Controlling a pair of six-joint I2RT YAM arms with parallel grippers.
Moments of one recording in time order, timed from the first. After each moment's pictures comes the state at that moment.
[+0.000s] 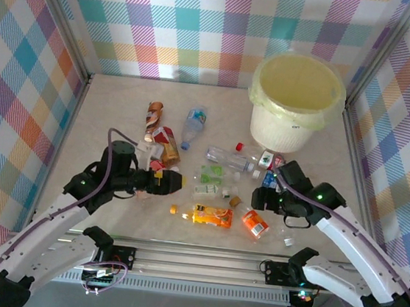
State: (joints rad) left arm -0.55 0.79 0.72 -0.53 0.53 -0.62; right arm 0.67 0.94 0.91 -1.14 0.04 0.62
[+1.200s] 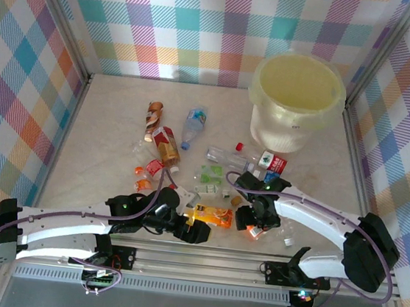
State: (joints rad) left arm -1.15 0.97 0.52 -0.22 0.26 -0.89; right arm 0.85 1.32 0.80 -1.04 0.02 0.63
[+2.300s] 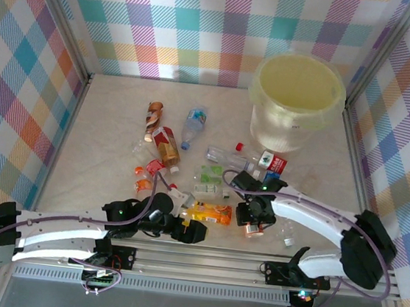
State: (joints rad) left arm -1.16 0.92 0.40 -0.09 0.19 -0.92; right arm 0.87 1.31 0.81 -0.98 0.09 0.64
